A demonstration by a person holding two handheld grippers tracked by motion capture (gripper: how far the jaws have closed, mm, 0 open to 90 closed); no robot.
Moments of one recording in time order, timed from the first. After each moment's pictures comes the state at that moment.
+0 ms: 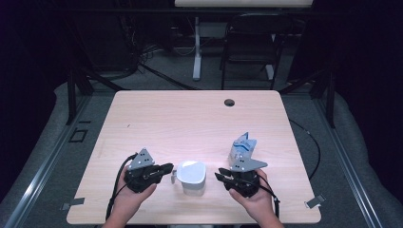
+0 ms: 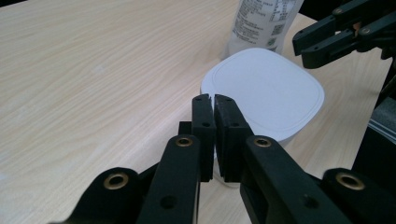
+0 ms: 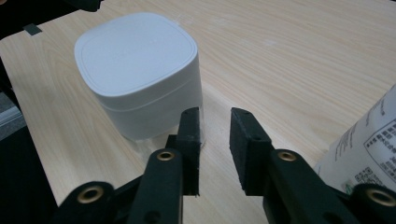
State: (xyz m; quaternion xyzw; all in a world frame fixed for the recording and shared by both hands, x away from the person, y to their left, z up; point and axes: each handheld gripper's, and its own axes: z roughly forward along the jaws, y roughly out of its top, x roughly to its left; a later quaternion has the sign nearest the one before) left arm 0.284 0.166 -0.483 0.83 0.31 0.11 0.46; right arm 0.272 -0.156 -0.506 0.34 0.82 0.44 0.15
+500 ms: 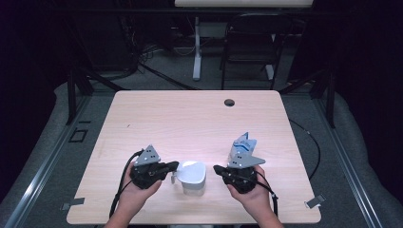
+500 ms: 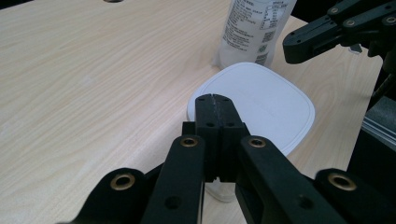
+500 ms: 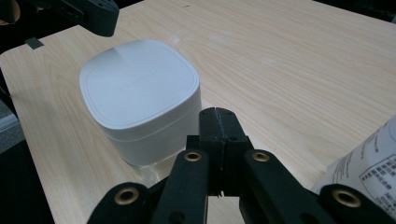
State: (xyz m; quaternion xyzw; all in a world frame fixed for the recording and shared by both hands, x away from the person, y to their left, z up) left arm 0.291 0.151 -0.477 0.83 0.30 0.10 0.45; right arm 0.277 -0.147 -0.496 0.33 0.81 0.46 0.16
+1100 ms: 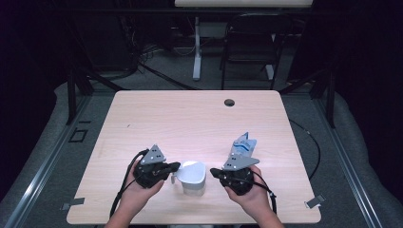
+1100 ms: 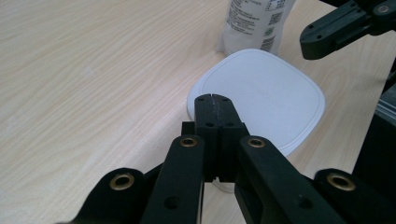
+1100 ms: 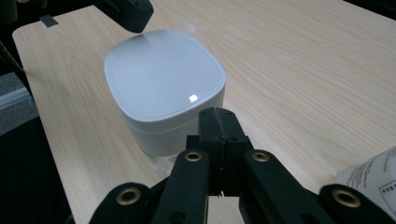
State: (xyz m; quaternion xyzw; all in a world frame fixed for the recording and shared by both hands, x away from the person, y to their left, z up) left arm 0.292 0.143 -0.476 0.85 0.30 0.11 0.42; right arm 0.272 -0.138 -0.489 0.30 0.84 0.43 0.15
